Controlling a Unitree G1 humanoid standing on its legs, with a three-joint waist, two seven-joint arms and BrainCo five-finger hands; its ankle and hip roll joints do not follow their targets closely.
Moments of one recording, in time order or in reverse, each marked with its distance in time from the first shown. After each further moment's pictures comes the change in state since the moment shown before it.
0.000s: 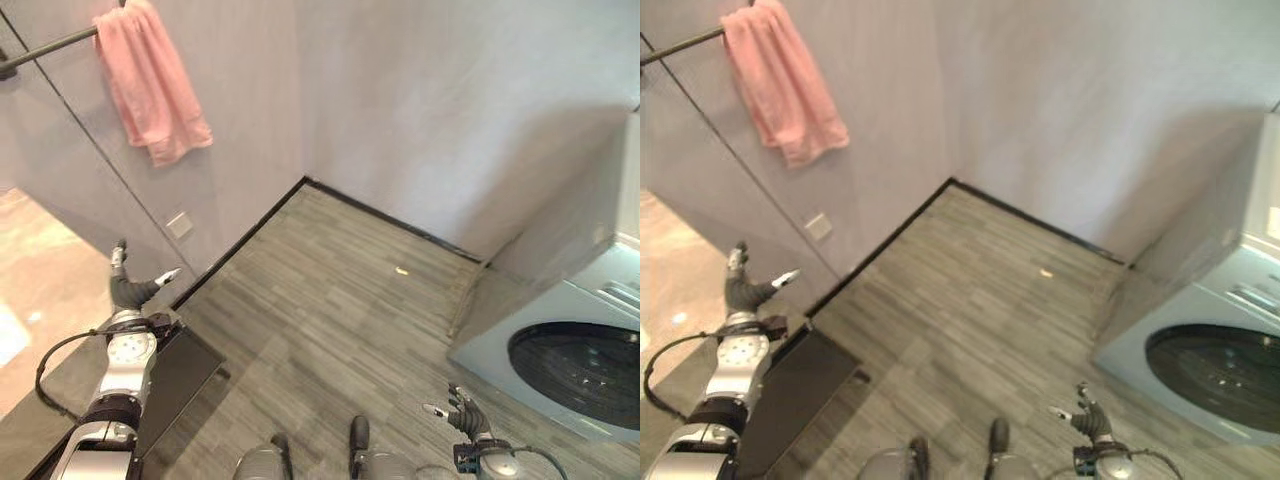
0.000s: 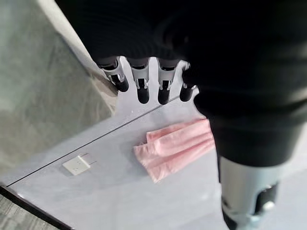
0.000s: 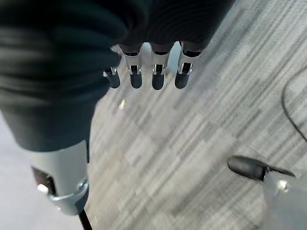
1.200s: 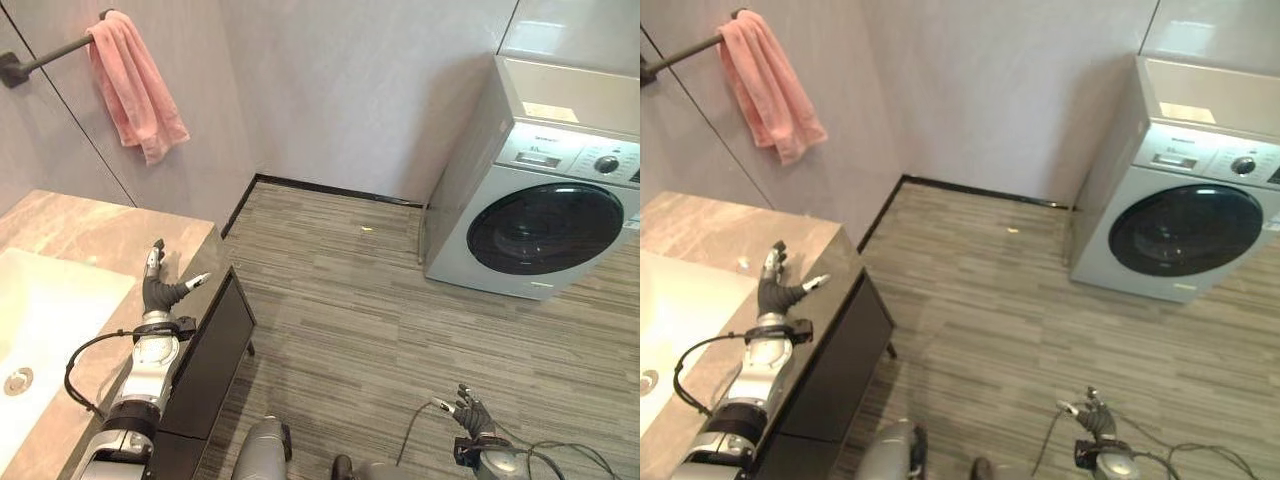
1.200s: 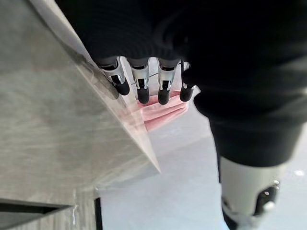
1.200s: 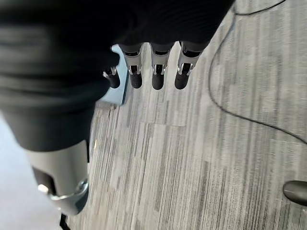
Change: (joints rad) left arm 0.063 -0.031 0.004 -0.084 -0.002 0.008 -0.026; right arm -0.075 0.039 -0.035 0.109 0.093 -0.025 -0.024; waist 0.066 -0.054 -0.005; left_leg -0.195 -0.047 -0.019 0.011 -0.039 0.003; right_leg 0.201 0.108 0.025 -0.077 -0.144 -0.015
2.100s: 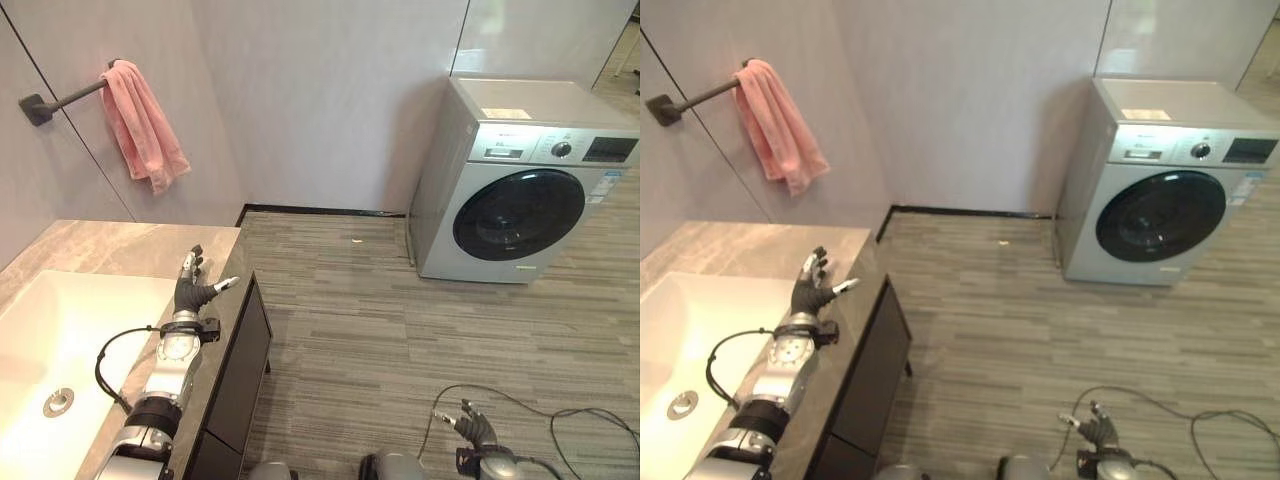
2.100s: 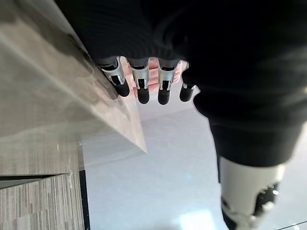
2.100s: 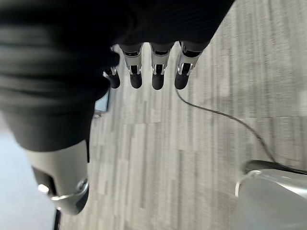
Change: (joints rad) left arm -0.034 -0.054 -0.054 -0.008 -0.040 0.033 -0.107; right arm -0.034 0.014 0.012 0.107 0.021 0.031 -0.011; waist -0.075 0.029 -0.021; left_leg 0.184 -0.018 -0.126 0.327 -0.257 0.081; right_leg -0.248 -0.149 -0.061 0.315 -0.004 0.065
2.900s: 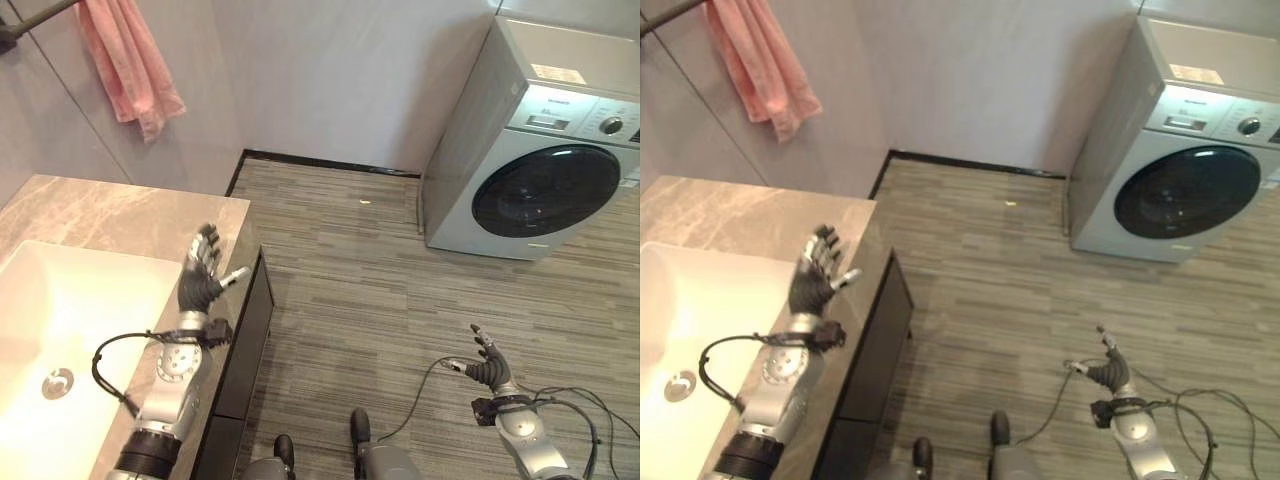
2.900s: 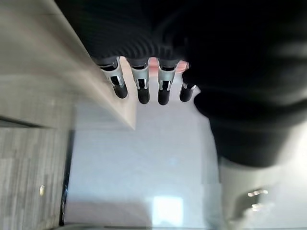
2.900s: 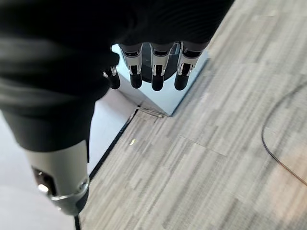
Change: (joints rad) left arm 0.221 -0.031 -0.036 -0.478 -0.165 0.024 -0.056; right arm 0.025 -0.112 -0.061 -0.359 -0.348 -0.018 -0.105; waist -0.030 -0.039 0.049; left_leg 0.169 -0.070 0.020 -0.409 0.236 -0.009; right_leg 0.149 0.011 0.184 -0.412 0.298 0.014
